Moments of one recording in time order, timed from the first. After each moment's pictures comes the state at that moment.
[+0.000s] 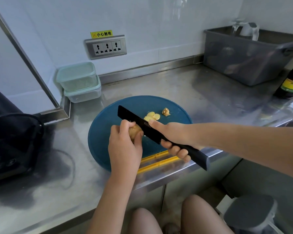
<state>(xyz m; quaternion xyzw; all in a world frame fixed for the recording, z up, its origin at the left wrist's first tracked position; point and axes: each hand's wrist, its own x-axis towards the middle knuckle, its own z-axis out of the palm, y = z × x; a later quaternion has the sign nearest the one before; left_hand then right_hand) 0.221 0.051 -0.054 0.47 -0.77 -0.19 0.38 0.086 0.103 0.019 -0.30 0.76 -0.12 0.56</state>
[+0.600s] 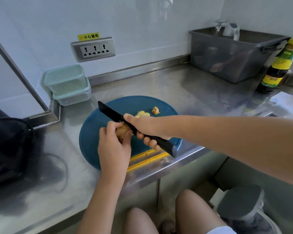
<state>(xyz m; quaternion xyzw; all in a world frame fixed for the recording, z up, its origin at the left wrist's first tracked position) 0.222 0.054 -0.054 0.46 -0.75 -0.24 0.40 0.104 0.078 0.020 -0.32 0.78 -0.15 0.52</state>
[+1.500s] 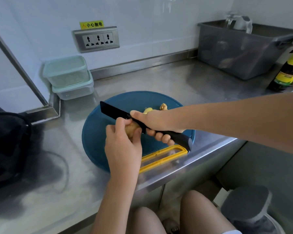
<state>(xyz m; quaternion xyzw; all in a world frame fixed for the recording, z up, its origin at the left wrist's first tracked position) 0.221 0.051 -0.059 0.47 -0.76 -0.22 0.40 0.104 0.061 0.018 -0.34 0.80 -0.09 0.49</state>
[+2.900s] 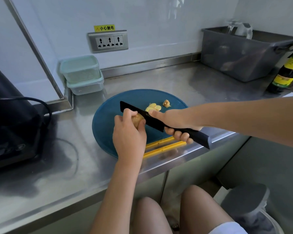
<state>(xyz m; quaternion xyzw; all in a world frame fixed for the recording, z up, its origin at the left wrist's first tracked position) 0.224 0.051 -0.056 0.48 -0.76 -0.20 0.39 0.101 0.099 0.025 -0.31 0.82 -0.05 0.47</state>
